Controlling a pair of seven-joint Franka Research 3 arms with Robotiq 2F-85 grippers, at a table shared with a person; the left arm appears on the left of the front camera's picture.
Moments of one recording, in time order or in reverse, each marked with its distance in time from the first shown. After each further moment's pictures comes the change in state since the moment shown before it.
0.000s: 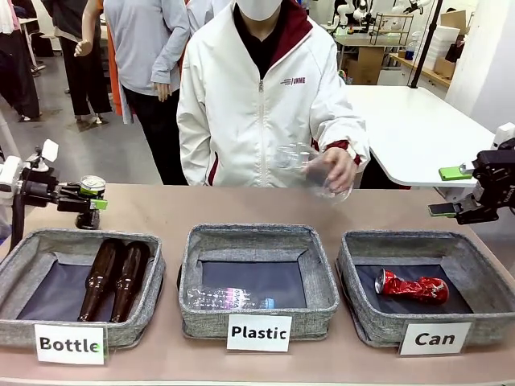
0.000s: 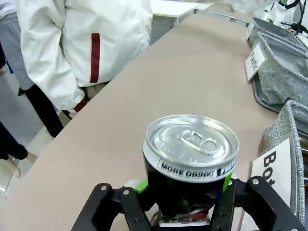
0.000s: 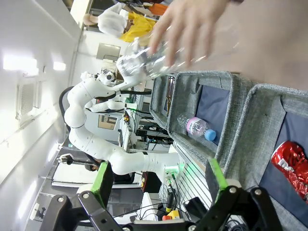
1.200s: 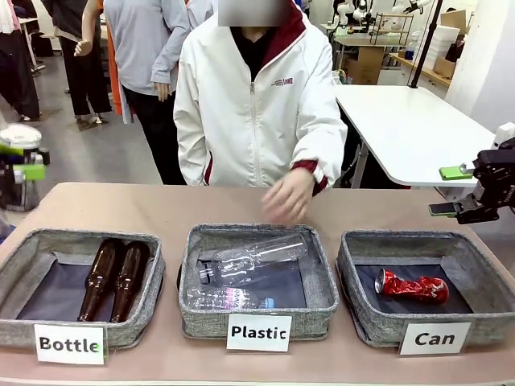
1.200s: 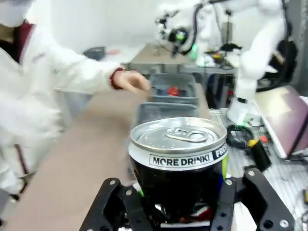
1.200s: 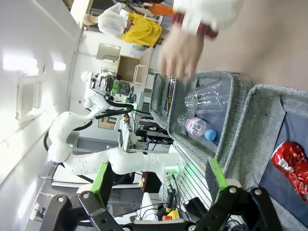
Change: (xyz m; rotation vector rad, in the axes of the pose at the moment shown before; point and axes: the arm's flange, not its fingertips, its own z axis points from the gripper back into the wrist) left arm 0.115 -0.217 0.077 -0.335 -0.157 -0.123; right arm 0.000 0.000 0.000 0.000 0.000 0.000
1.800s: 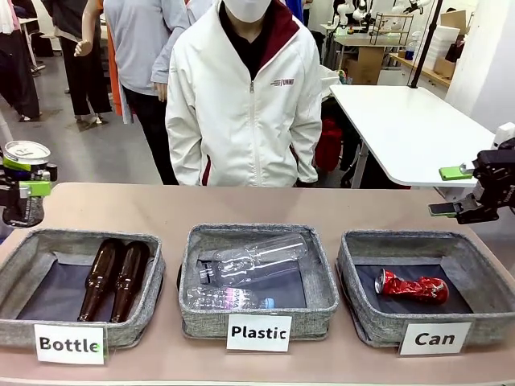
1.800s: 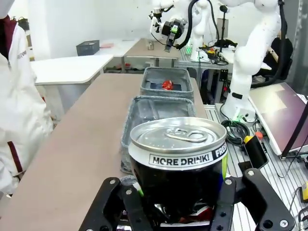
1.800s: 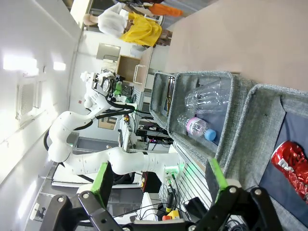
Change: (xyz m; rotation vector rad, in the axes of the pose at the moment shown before) left arm -0.005 0.003 -0.001 0.001 0.019 0.015; right arm 0.000 0.000 0.000 0.000 0.000 0.000
